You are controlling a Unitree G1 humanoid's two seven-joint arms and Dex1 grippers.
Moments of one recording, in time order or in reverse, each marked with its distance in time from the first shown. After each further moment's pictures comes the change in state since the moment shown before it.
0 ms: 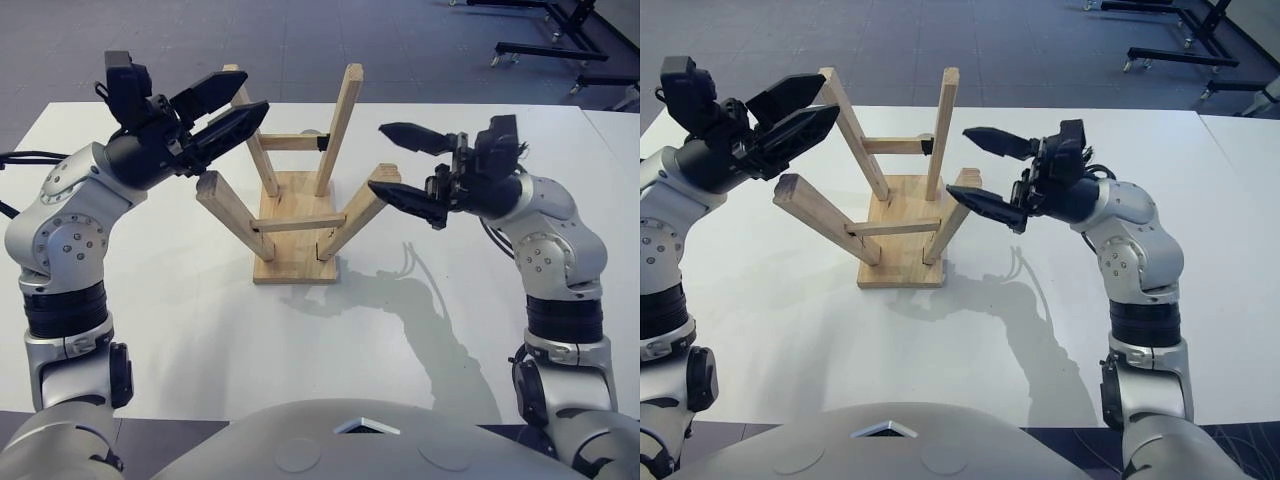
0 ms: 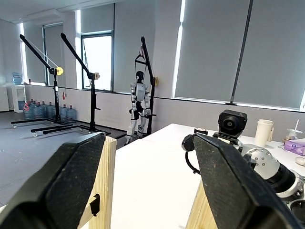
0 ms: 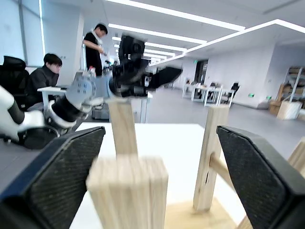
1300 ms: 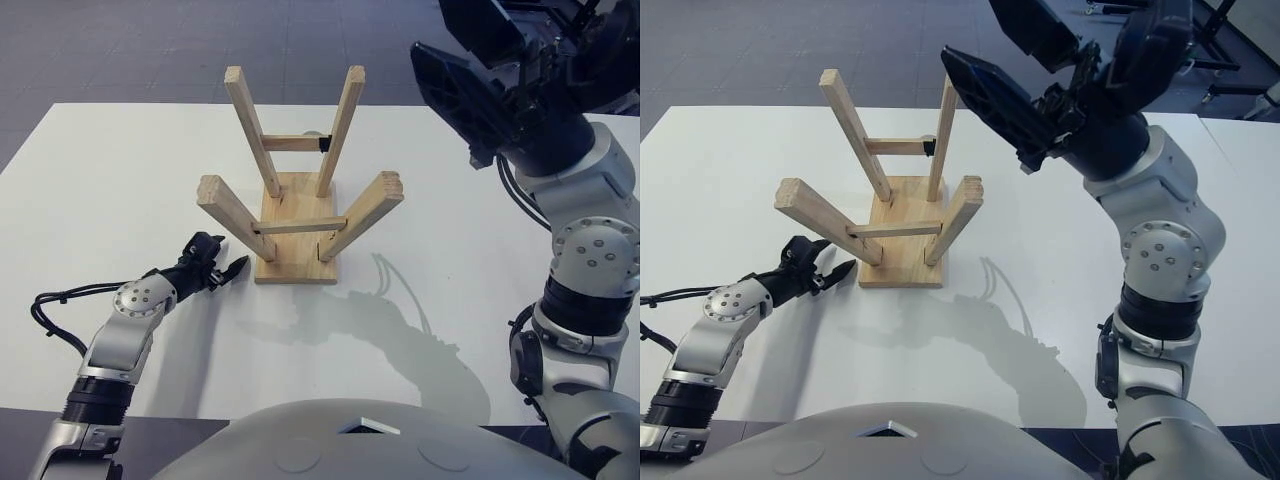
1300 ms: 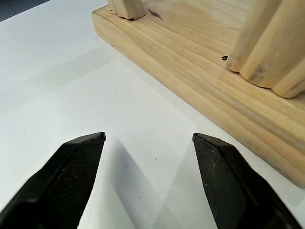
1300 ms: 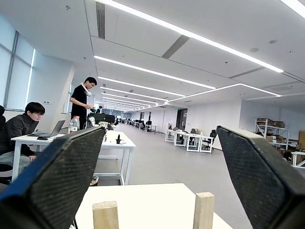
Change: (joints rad) left arm 0.529 -0.010 -0.324 0.156 0.826 -0.343 0.188; right arm -0.162 -0.012 -0.062 -0.189 0.250 0.083 -0.364
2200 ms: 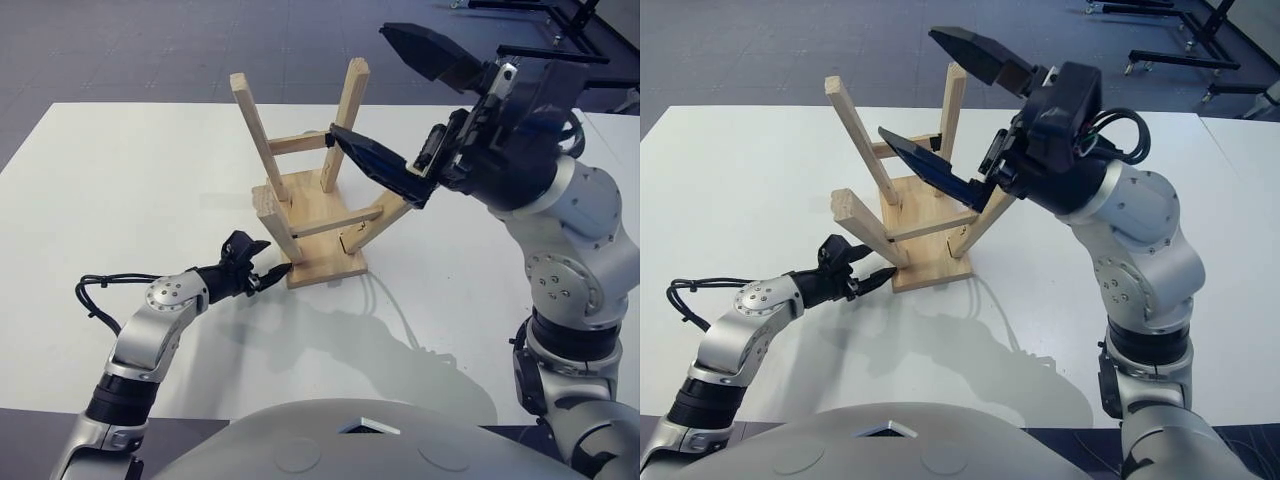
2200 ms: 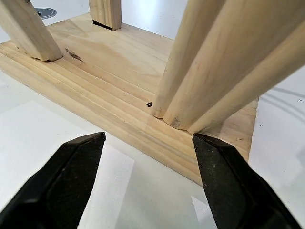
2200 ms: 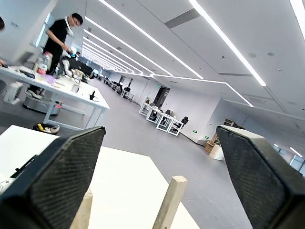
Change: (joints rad) left arm -0.040 -0.097 -0.078 -0.149 -0.119 0.196 -0.059; right arm 0.073 -0.017 0.181 -0.220 -0.441 -0.129 -0.056
